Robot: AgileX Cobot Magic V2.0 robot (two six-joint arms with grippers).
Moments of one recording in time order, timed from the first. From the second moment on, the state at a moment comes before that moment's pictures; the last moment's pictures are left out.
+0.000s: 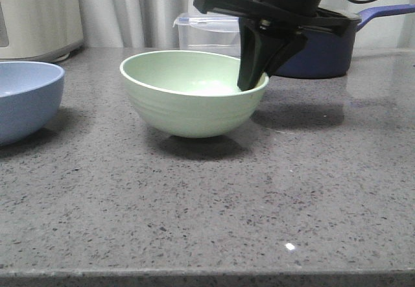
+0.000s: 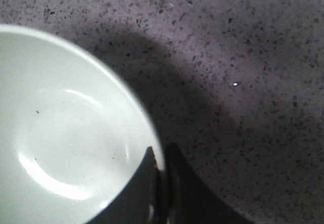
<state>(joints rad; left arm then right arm) -0.11 0.53 -0.52 0.03 0.27 -0.02 0.54 1.72 -1.43 0.20 0.96 0.08</state>
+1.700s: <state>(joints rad) -0.11 0.53 -0.52 0.03 0.27 -0.02 0.58 1.44 -1.07 0.20 0.77 0.08</state>
